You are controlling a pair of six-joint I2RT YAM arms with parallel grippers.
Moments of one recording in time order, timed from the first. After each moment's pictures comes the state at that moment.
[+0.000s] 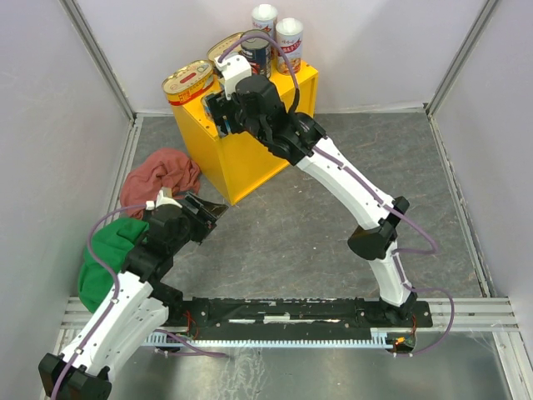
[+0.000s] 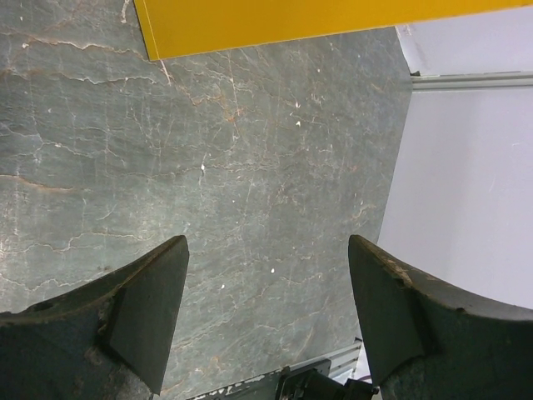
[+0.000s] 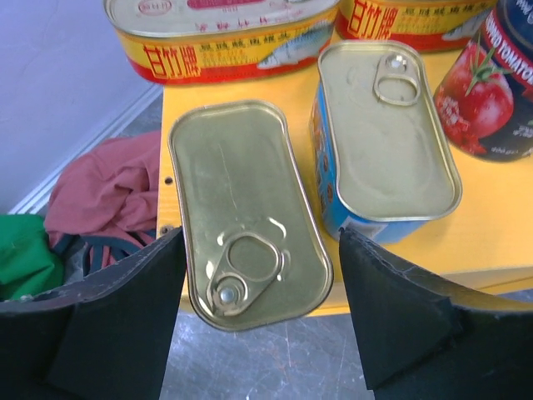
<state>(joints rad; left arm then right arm) -0.39 0.60 0.50 -0.39 -0.02 -1.17 0.91 2.13 2.60 -0.70 0.32 0.05</state>
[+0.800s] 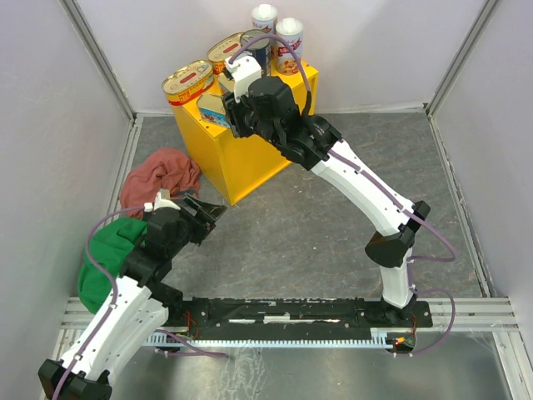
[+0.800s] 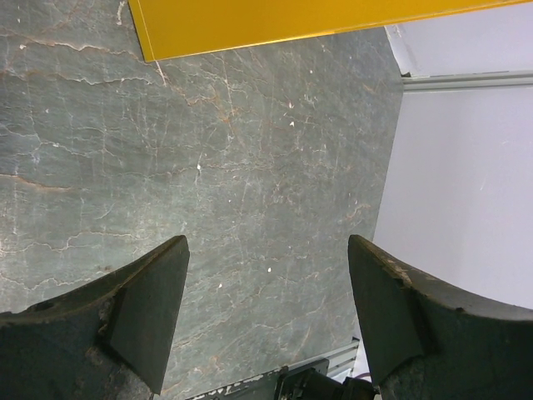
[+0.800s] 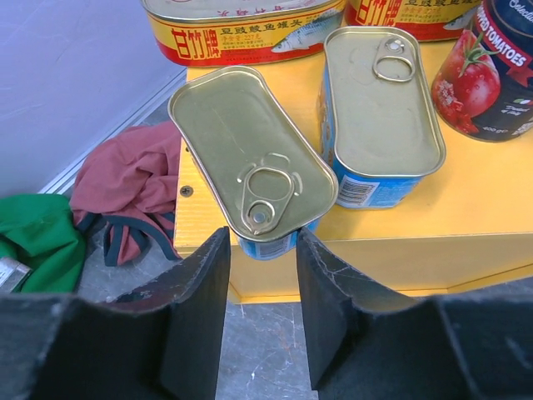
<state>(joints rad) -0.39 0.56 0.49 -0.39 -0.02 -1.17 0.92 1.96 2.38 -0.65 0.26 0.06</state>
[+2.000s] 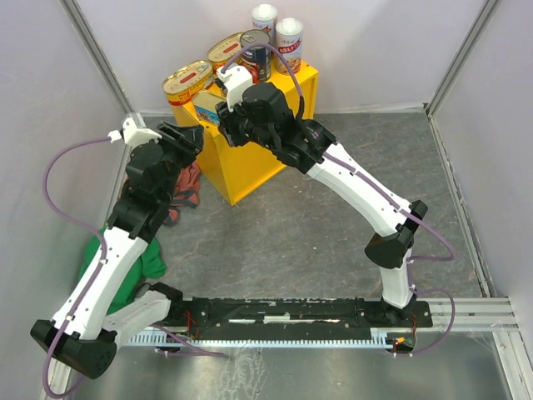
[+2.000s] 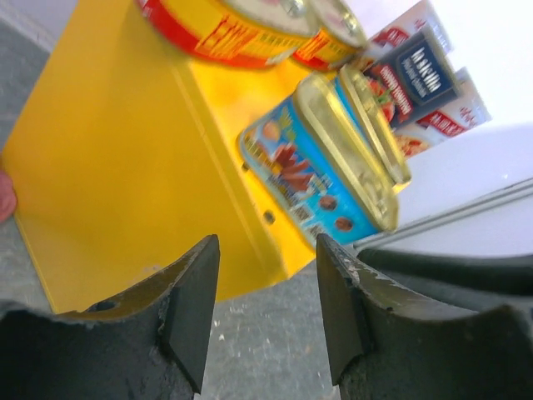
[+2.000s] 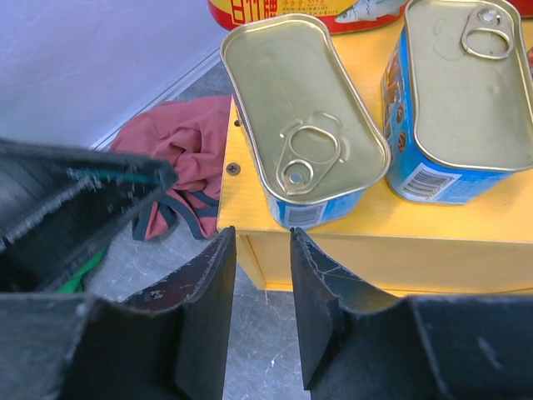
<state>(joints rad) -0.39 0.94 1.07 -0.20 -0.35 -0.85 0.93 1.97 2.35 -0.65 0.17 0.08</state>
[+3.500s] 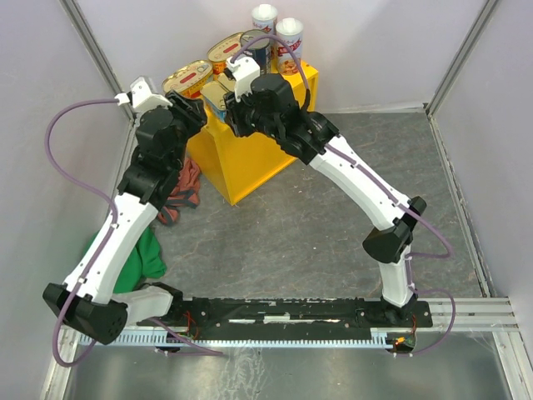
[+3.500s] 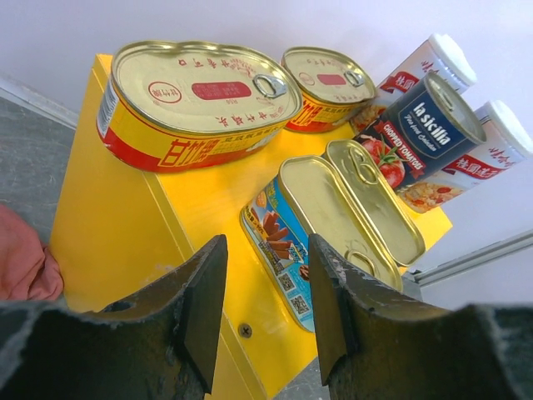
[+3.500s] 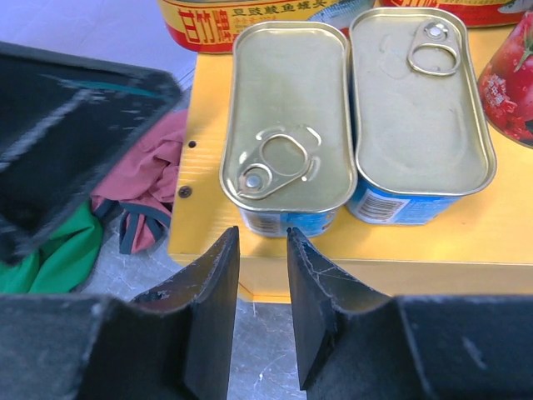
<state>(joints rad) -0.39 1.20 1.35 -0.18 -0.45 -0.61 0.87 1.99 2.36 -0.63 0.12 0.08</state>
